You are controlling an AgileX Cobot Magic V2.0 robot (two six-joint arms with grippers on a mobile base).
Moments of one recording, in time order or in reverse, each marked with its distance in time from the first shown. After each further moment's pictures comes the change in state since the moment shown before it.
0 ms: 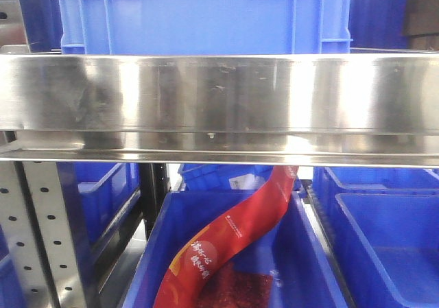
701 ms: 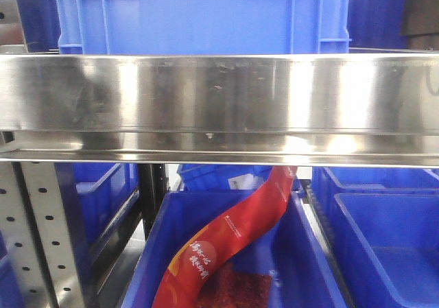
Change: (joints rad) left arm 0.000 0.000 0.002 0.007 -0.020 0.000; right arm 0.000 -0.167 0.091 0.027 0.021 0.002
